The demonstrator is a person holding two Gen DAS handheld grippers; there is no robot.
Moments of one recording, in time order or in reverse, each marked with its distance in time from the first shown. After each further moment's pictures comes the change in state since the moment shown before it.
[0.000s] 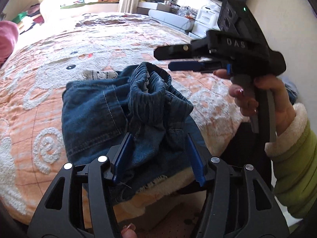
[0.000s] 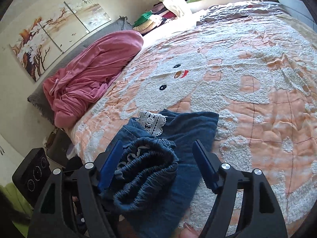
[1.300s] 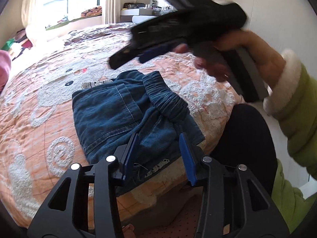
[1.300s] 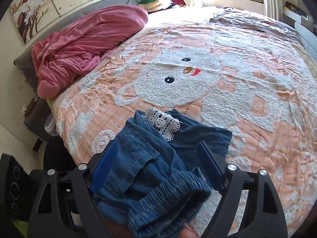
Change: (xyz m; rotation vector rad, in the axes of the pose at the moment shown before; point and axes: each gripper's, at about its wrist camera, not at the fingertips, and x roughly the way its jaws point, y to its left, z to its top) left arm -0.025 -0.011 -0.015 0.179 -0.027 0.023; right arm 0.050 0.054 0.035 -0.208 0.182 -0.160
